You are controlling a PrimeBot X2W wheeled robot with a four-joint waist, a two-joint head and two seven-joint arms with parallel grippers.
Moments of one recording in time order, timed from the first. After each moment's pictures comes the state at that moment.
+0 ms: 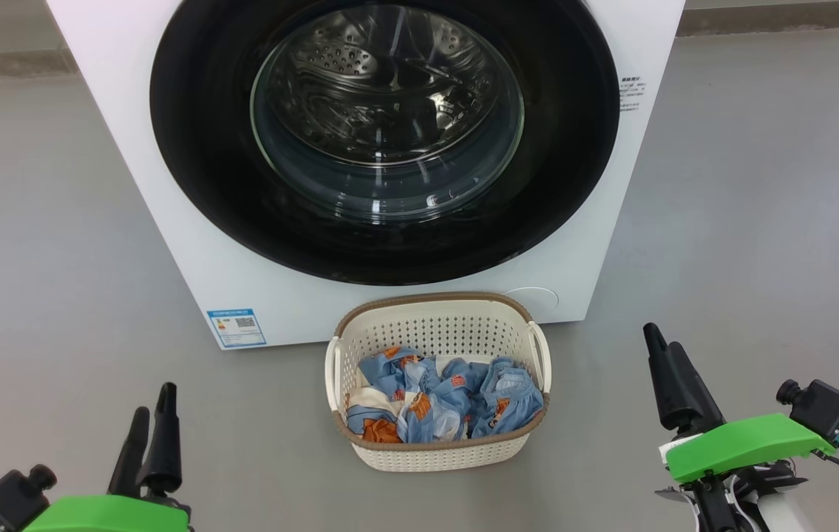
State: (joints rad) left arm -0.10 0.16 -0.10 0.30 -1.08 -0.12 -0.10; right arm -0.11 -0.03 0.09 0.26 0.98 0.12 -0.10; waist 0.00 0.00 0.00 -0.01
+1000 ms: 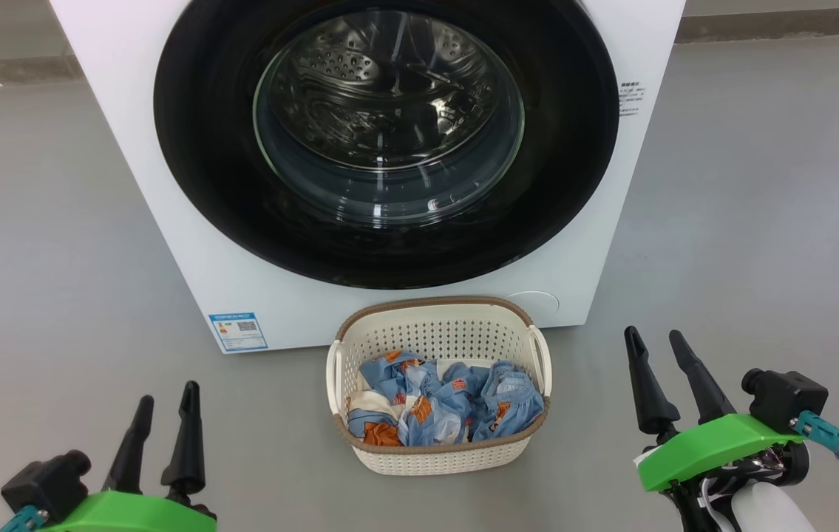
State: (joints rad) left arm -0.13 0.17 -0.13 0.35 -0.73 -0.12 -0.18; right arm -0.16 -0.04 0.10 0.36 0.54 0.12 -0.18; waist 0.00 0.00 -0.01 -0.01
